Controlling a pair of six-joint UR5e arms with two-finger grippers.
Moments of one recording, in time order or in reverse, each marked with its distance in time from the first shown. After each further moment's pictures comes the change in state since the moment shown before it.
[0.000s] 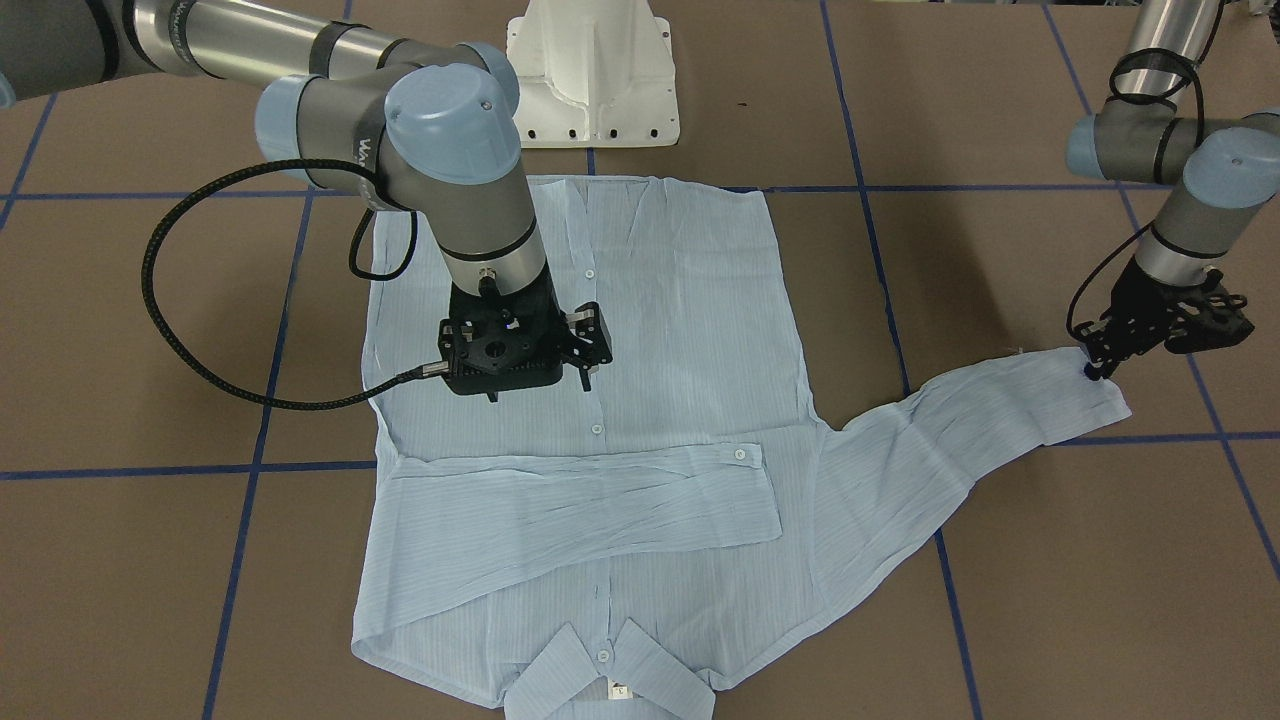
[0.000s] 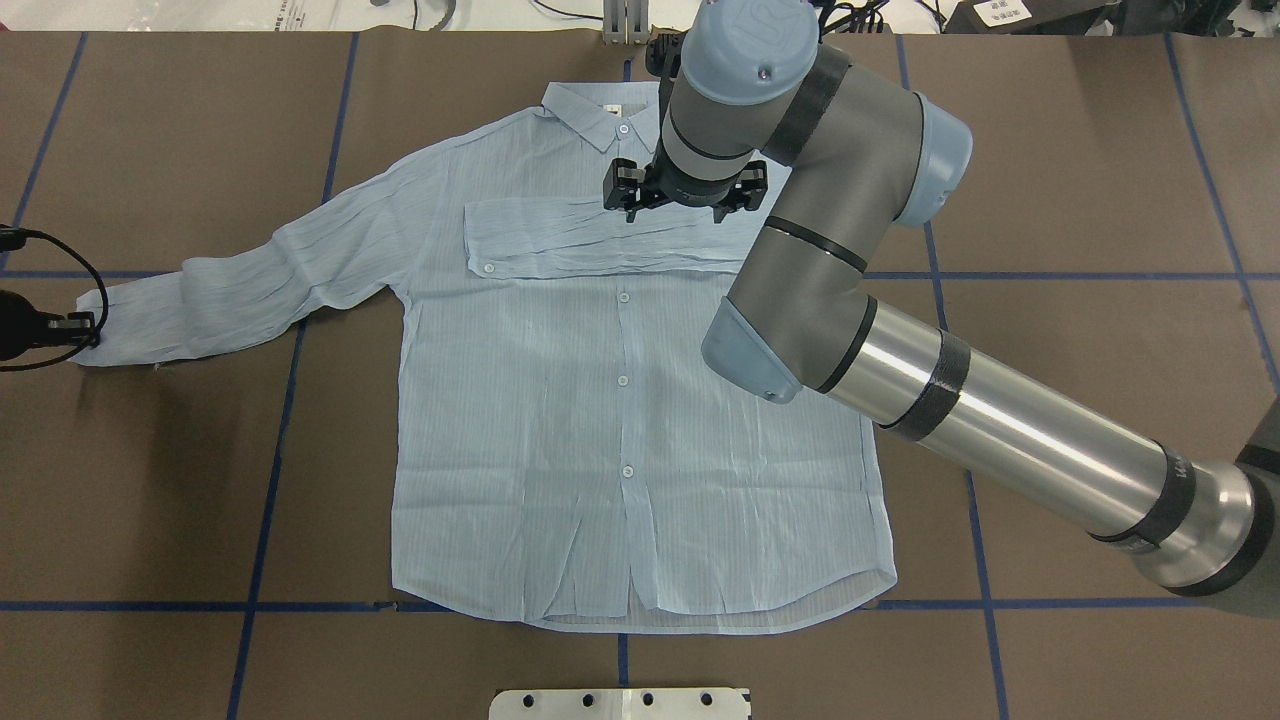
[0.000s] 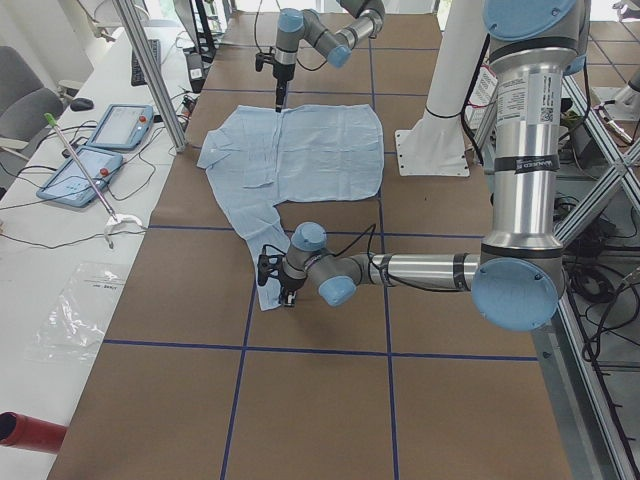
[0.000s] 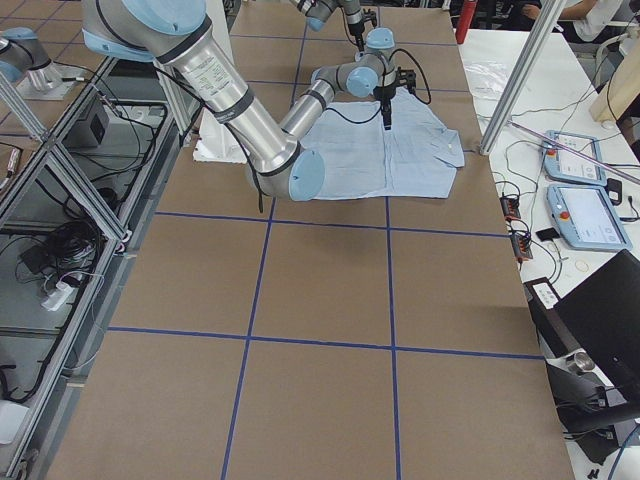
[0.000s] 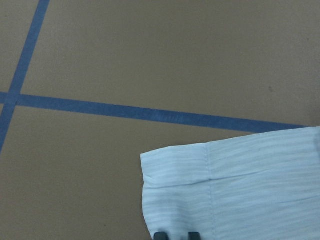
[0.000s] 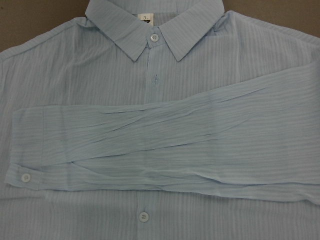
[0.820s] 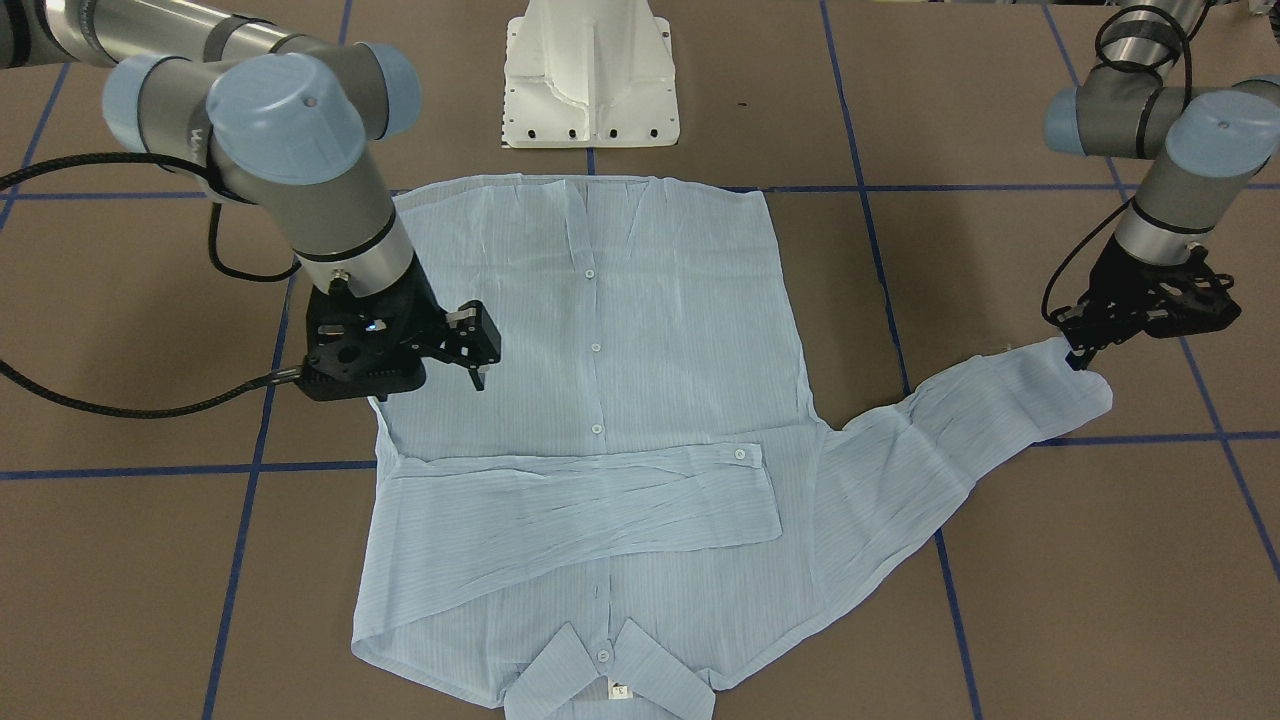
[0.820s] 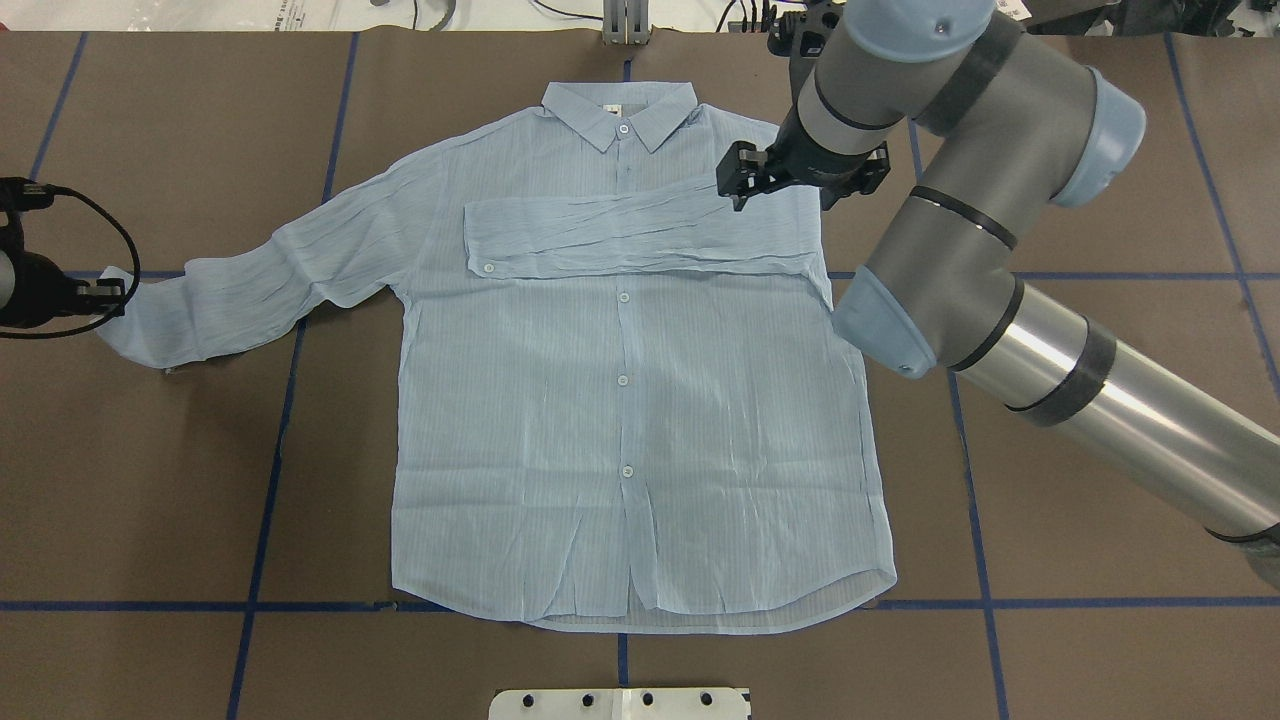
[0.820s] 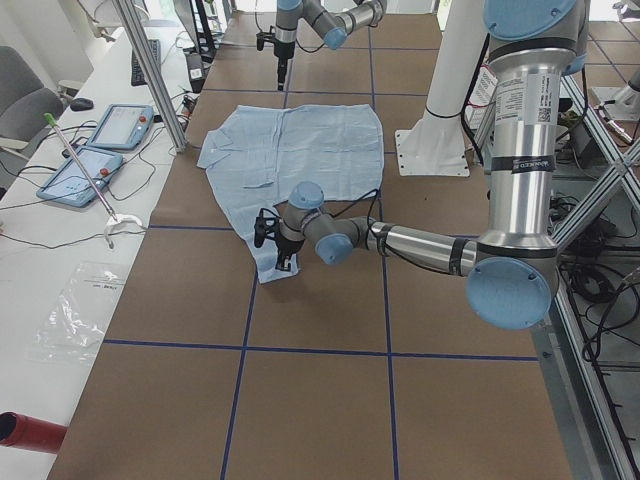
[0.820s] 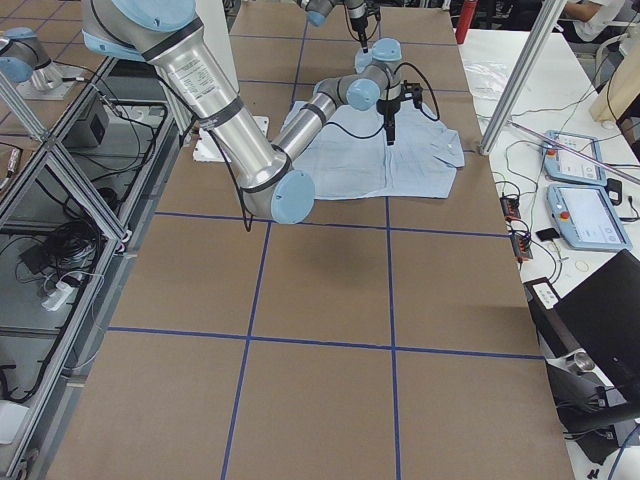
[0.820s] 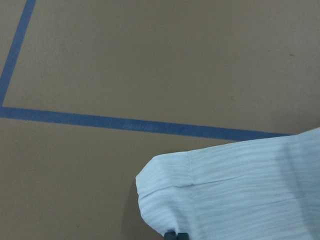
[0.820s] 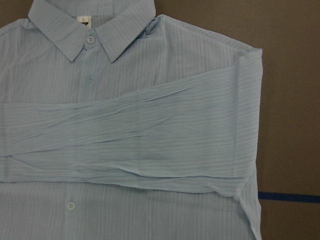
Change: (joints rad) left arm -0.003 -0.044 -0.267 0.295 -0.004 0.010; right arm 0.124 -0.193 0.186 -0.093 0.102 -0.160
